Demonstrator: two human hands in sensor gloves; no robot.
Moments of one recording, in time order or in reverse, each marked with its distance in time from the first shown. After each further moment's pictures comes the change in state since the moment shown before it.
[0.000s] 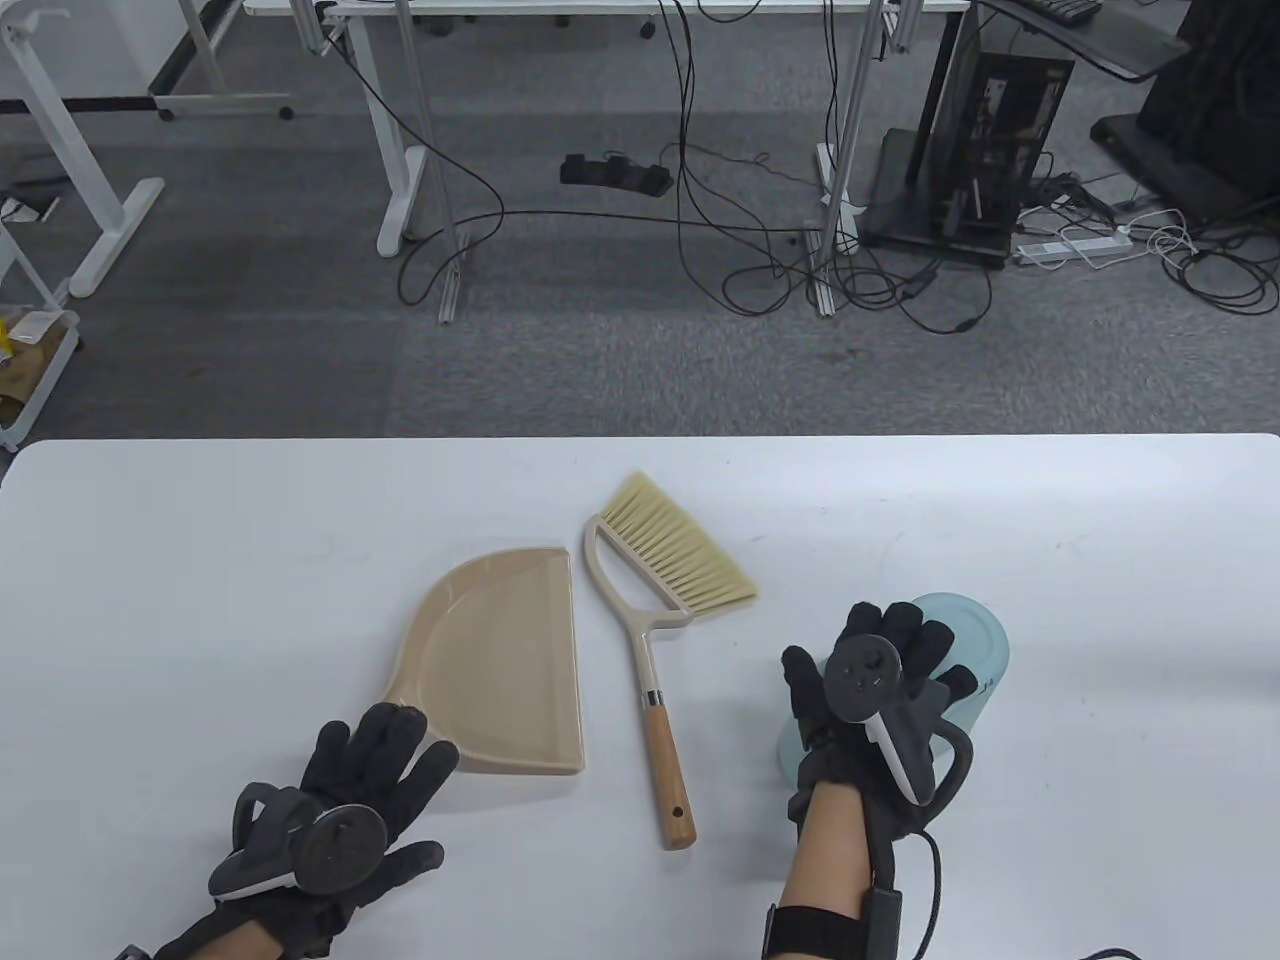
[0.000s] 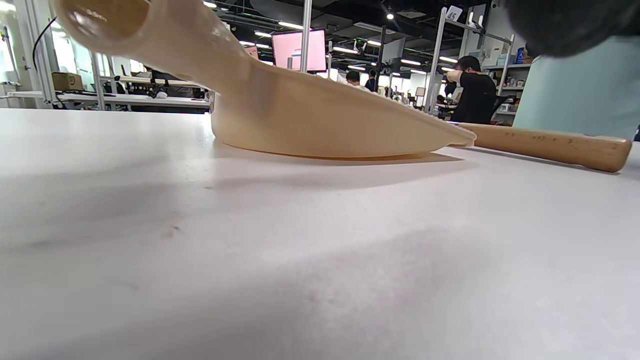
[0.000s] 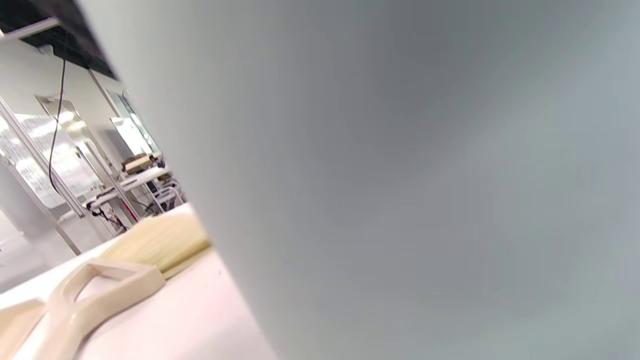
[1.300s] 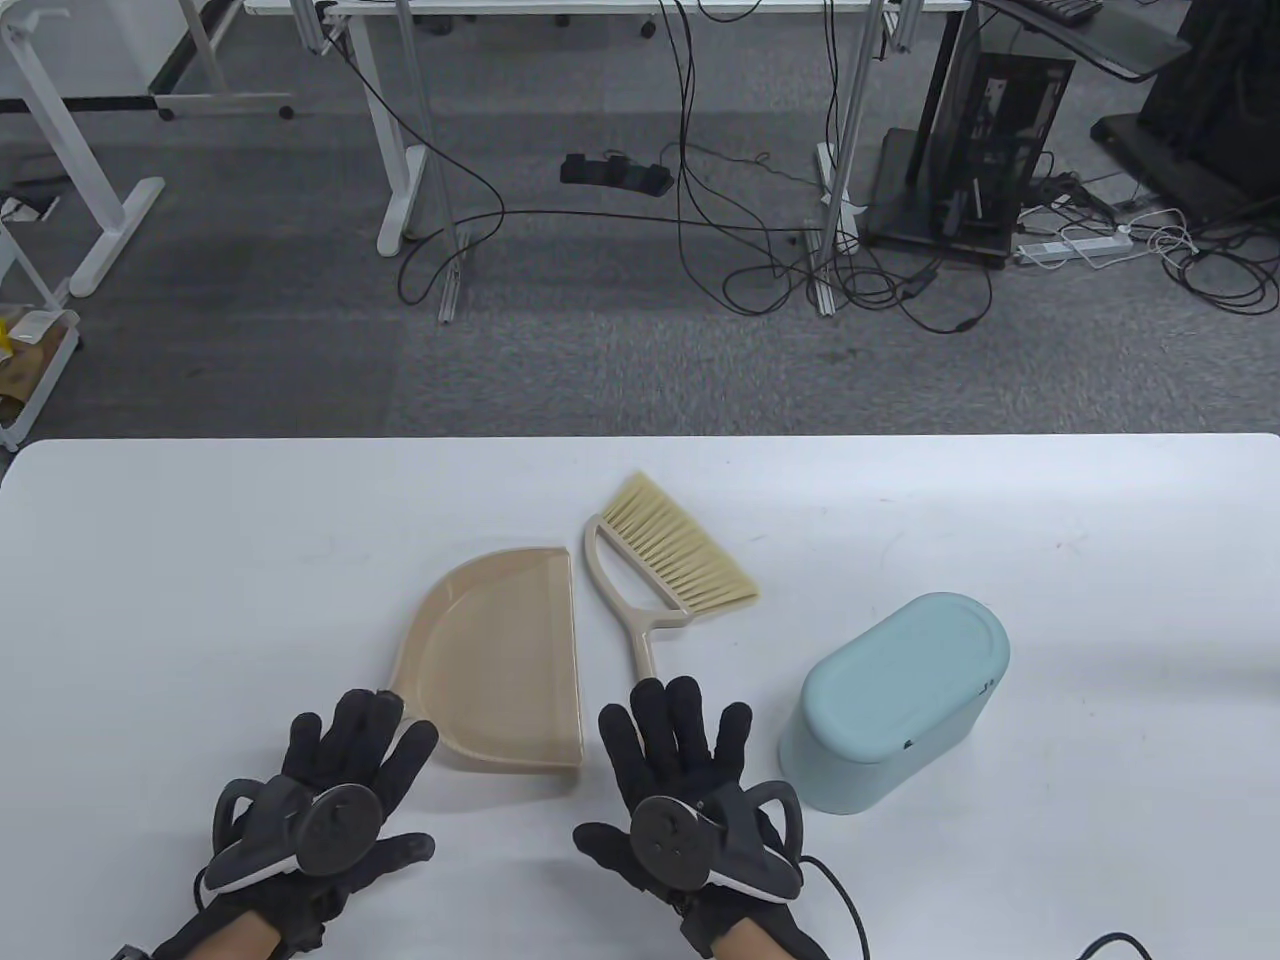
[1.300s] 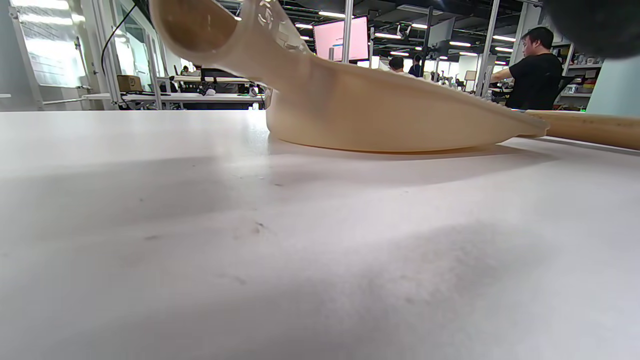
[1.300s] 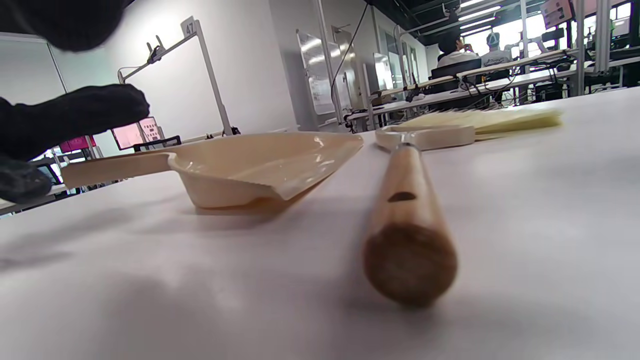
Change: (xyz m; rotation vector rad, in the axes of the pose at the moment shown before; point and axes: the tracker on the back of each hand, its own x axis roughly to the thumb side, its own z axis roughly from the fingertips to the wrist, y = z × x) left_hand -0.013 0.002 -0.001 -0.033 0.142 -0.034; right_hand 0.089 0.062 0.122 0.149 -0.820 0.160
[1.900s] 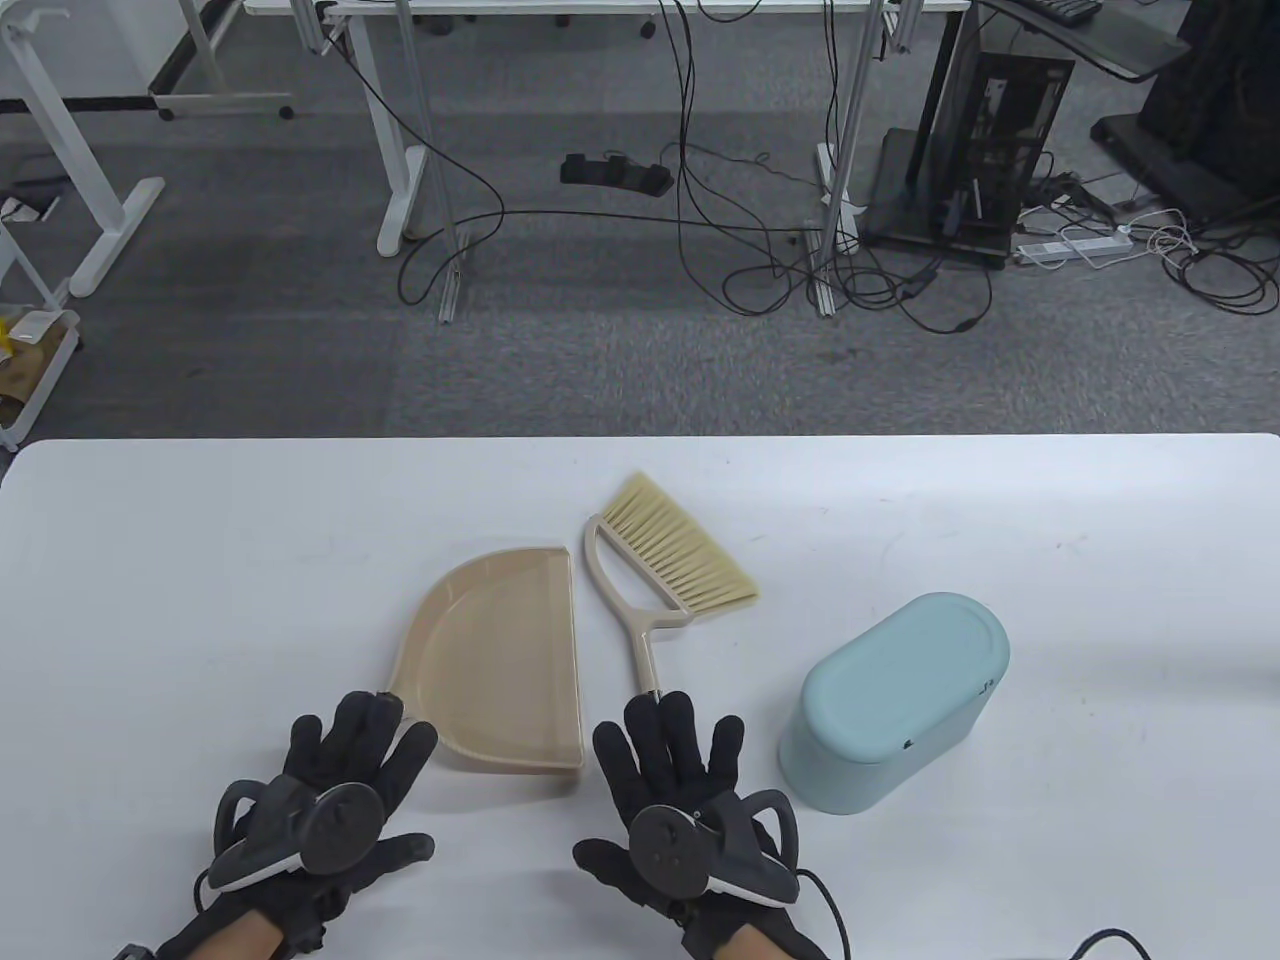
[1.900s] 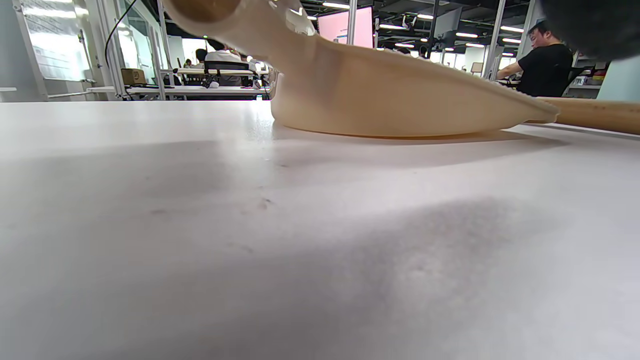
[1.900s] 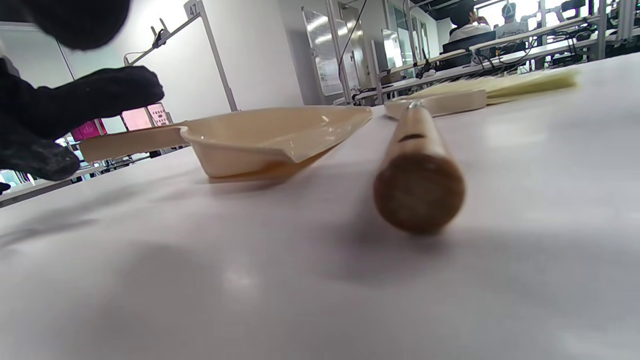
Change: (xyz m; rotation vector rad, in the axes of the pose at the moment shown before) left_hand -0.001 -0.006 -0.001 -0.024 0.013 -0.002; right_hand 0.000 0.014 0.002 0.055 -0.025 -0.039
